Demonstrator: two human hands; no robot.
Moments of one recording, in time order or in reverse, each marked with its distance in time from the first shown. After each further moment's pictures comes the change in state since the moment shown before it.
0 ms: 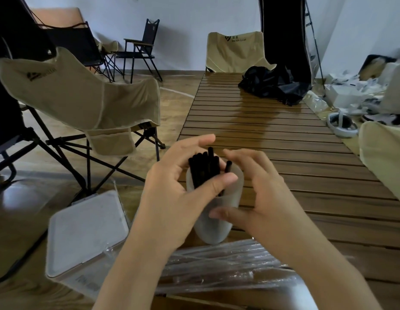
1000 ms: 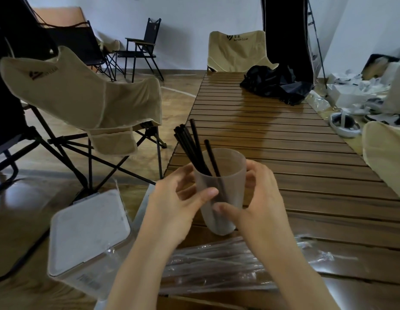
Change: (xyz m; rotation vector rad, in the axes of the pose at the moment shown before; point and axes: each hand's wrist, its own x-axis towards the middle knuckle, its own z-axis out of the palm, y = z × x) left_hand -0.008 -0.039 0.007 -0.005 -0.042 -0.428; right_hand 0.000 0.021 0.040 0.233 0.230 0.159
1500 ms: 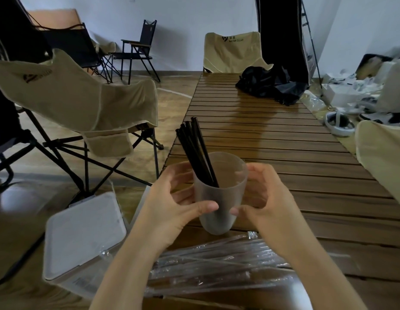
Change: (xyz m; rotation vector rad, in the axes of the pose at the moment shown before) left_hand 0.001 -0.008 -0.003 -0.154 -0.087 -0.040; right_hand 0.008 0.015 -0.031 0.126 -0.141 0.086
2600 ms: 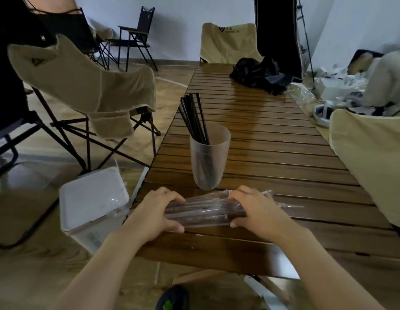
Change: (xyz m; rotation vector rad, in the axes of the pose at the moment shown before) left_hand -0.065 -0.053 -0.013 0.879 -0.282 -0.079; right_hand -0.061 0.042 -0.018 -0.829 -0.387 -0.066
